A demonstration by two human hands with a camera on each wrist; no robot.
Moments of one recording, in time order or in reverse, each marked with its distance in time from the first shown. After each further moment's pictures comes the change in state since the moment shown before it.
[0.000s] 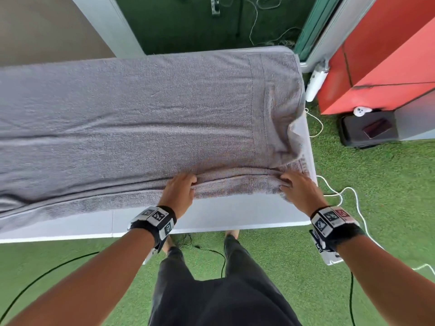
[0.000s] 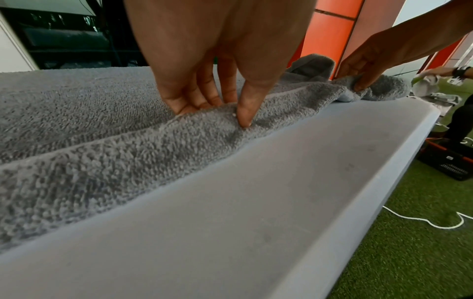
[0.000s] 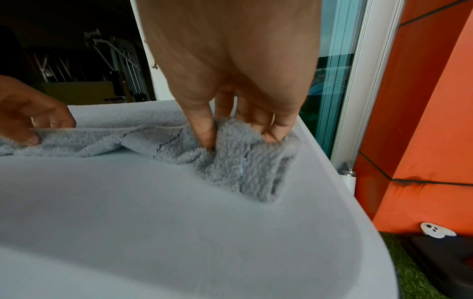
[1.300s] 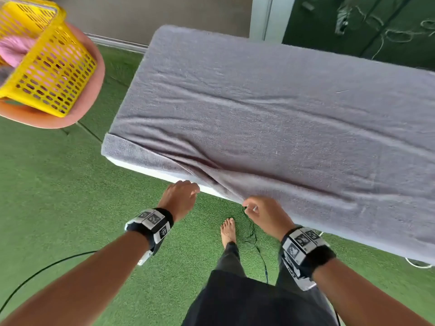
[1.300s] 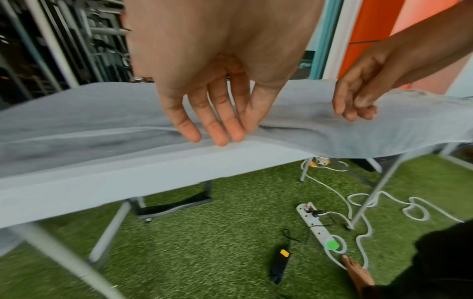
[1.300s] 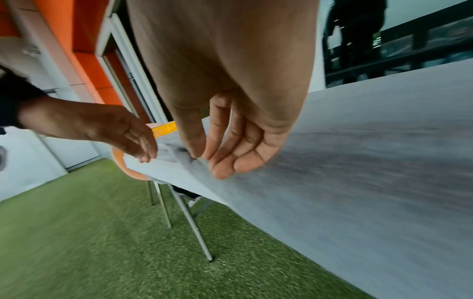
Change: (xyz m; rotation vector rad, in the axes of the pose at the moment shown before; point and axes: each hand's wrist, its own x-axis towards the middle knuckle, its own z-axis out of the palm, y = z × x) left_hand -0.257 -0.386 -0.110 -0.115 0.117 -0.257; right_hand -0.052 -0.454 0.267 0.031 -0.465 -0.342
